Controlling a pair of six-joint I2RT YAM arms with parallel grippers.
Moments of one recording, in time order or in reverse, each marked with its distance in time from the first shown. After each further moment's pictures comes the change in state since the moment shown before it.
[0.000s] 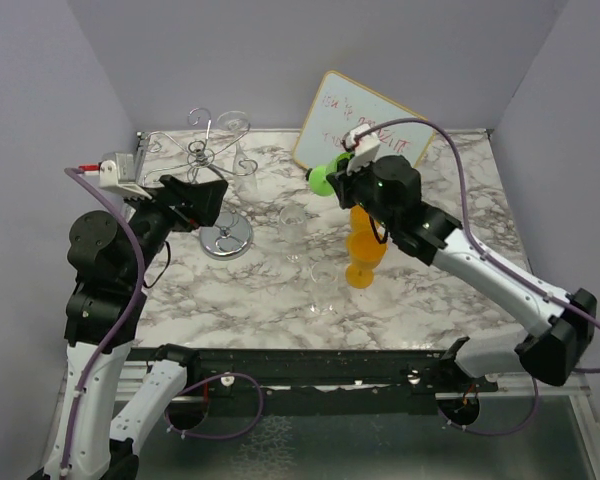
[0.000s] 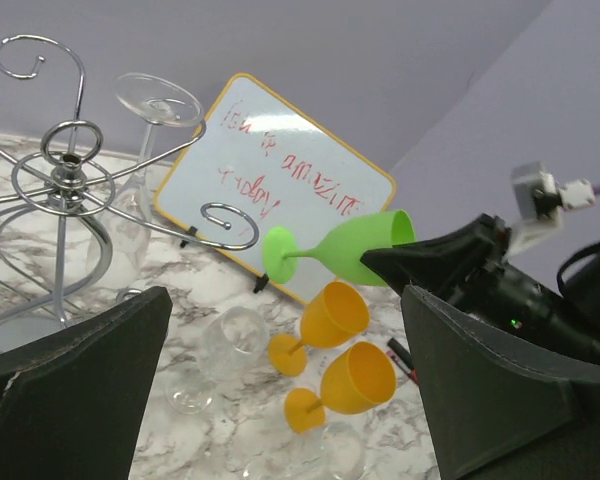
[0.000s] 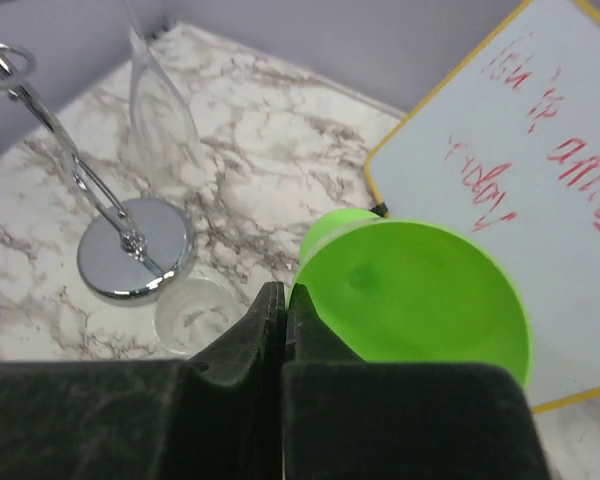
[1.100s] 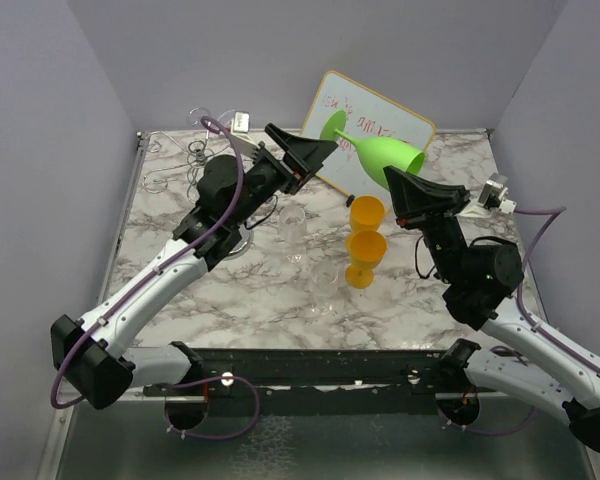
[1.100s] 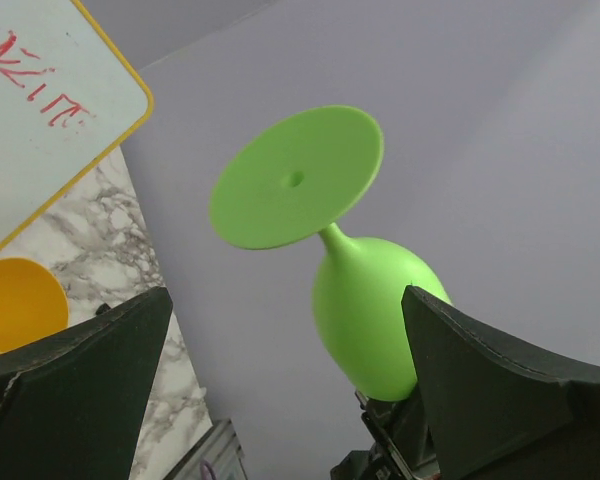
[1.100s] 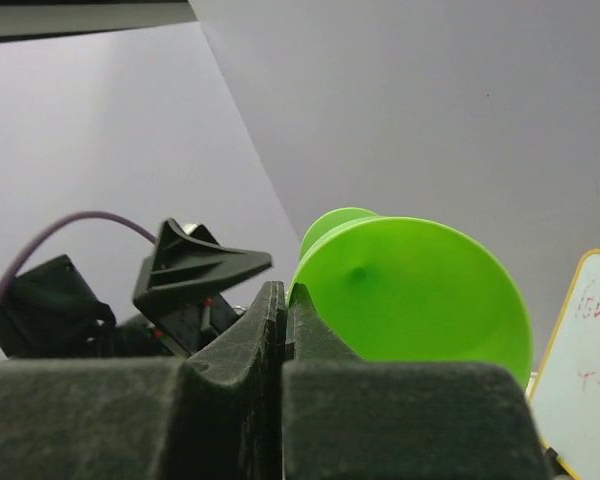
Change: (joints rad) left arm -0.412 0.515 0.006 0.596 -0.061 -0.645; right arm 0.005 -0.584 -0.587 0.927 -0.017 0.308
